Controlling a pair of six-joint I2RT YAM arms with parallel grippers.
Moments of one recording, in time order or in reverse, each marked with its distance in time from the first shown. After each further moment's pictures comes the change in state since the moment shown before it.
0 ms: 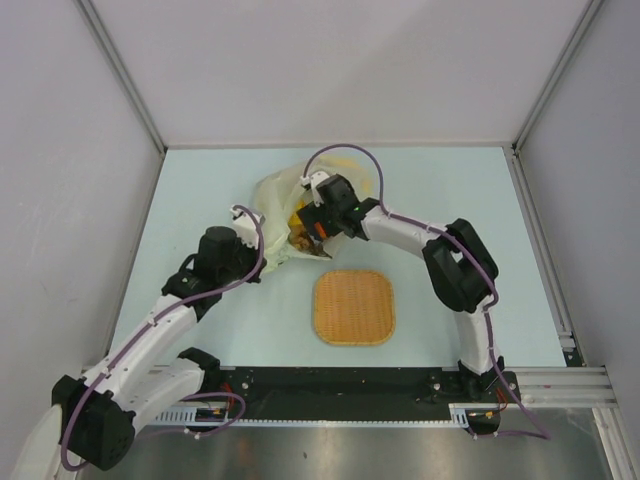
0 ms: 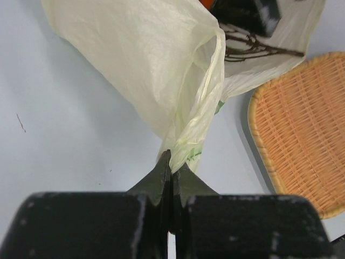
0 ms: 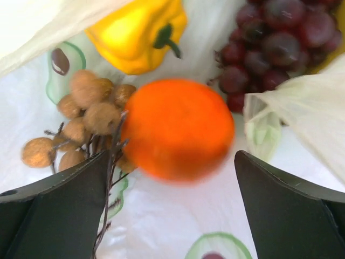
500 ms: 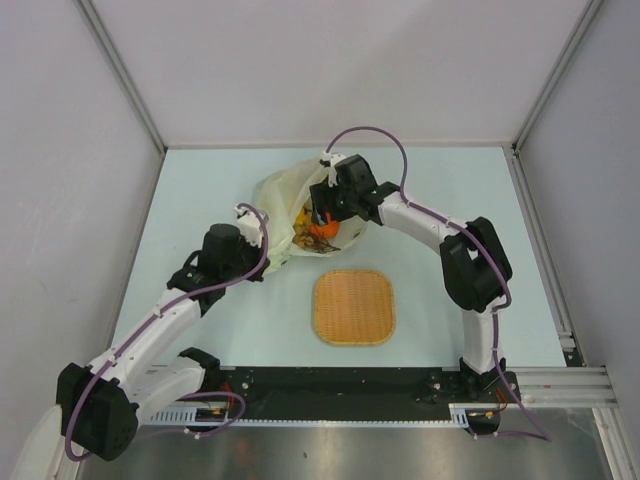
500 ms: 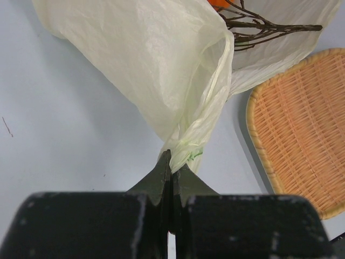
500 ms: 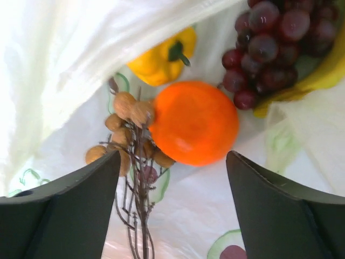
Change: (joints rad) left arm 0.009 0.063 -0.002 0.036 0.034 -0.003; right arm -0.115 -0.063 0.031 -0.058 -0.268 0.220
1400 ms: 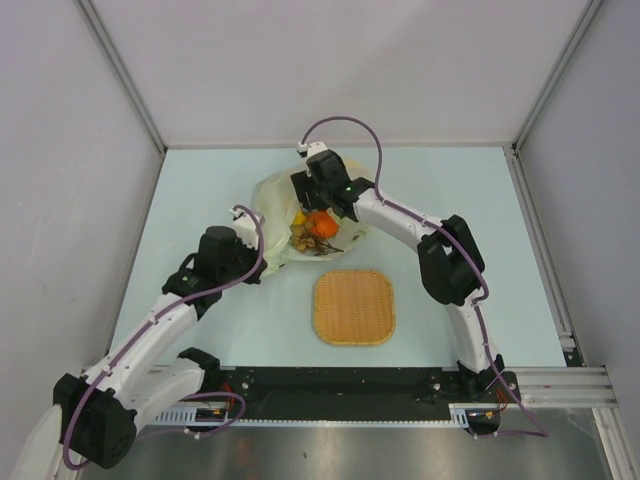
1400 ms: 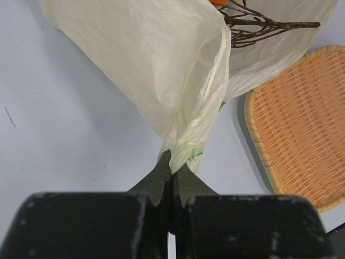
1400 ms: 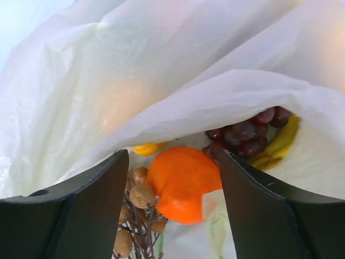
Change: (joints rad) left arm 0.008 -0.045 0.001 -0.051 -0.001 -0.010; right arm 0.094 0.158 0.266 -0.004 0.303 -0.039
